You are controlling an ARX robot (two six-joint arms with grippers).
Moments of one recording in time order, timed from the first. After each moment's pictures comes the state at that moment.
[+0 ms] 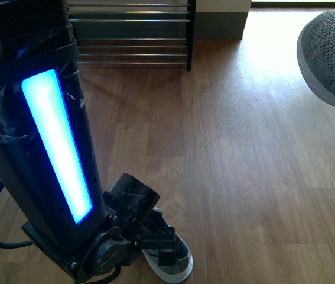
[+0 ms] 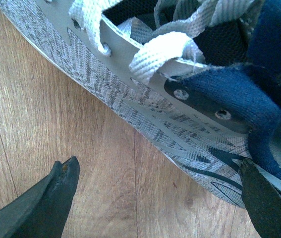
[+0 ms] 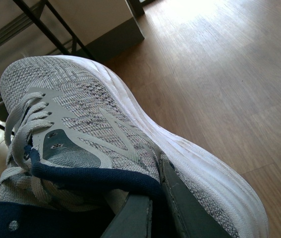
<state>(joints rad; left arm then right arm) -0.59 2.71 1.01 0.48 0.05 -0.57 -0.28 1.54 0.14 1.14 -0.24 0.40</state>
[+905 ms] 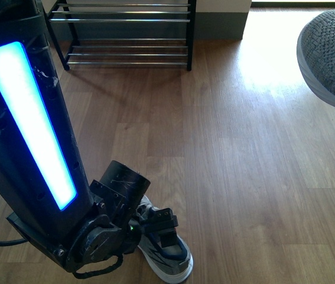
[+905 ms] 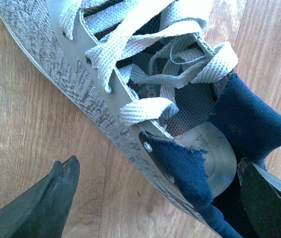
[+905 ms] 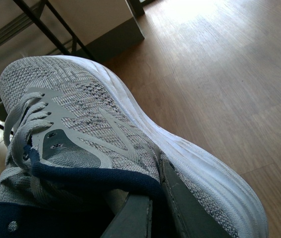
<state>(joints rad) -0.55 2.69 1.01 0.51 0.13 -0.71 -0.28 1.54 0.14 1.14 -0.24 0.40</state>
